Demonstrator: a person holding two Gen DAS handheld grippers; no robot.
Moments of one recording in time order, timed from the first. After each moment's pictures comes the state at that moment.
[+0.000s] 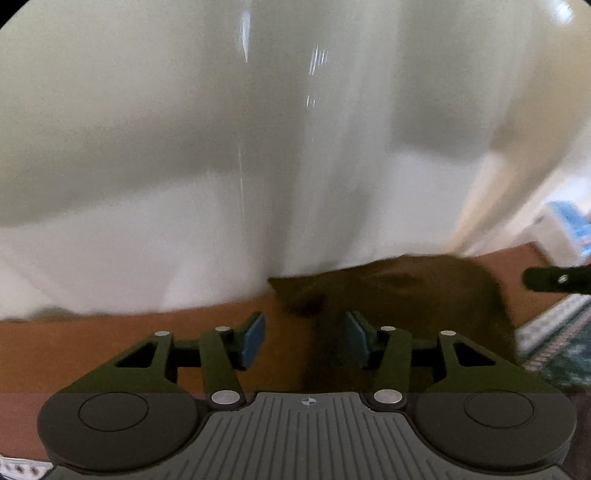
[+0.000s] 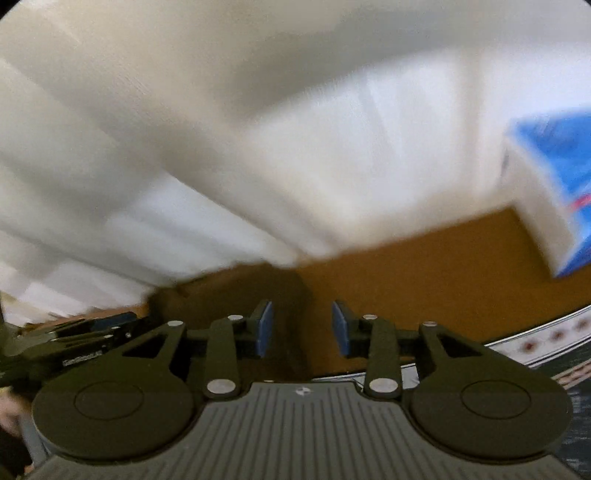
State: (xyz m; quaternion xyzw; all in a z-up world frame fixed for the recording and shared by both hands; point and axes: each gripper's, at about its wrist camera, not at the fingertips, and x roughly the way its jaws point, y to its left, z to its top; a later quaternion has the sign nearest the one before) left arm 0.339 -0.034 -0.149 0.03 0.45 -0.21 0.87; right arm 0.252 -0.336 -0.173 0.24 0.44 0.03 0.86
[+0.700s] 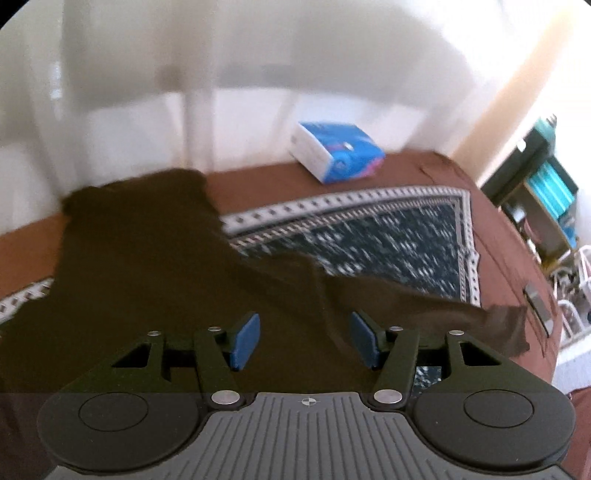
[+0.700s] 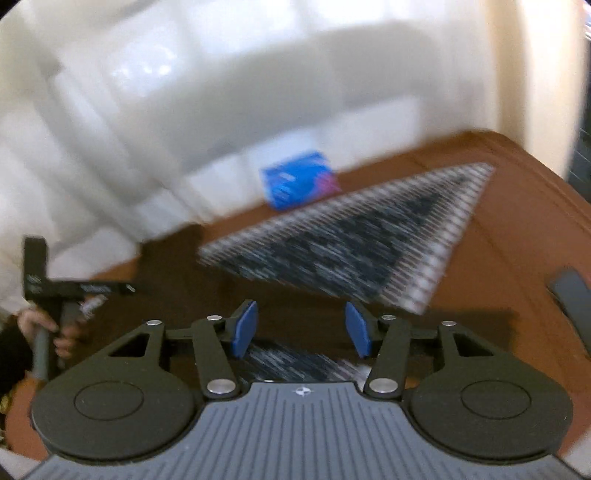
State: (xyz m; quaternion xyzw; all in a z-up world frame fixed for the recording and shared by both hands) left arm 0.143 -0.152 -0.108 0.03 0.48 -0.37 0.79; right arm -0.144 -0.436 -0.020 0.21 0.38 -0.13 0.89
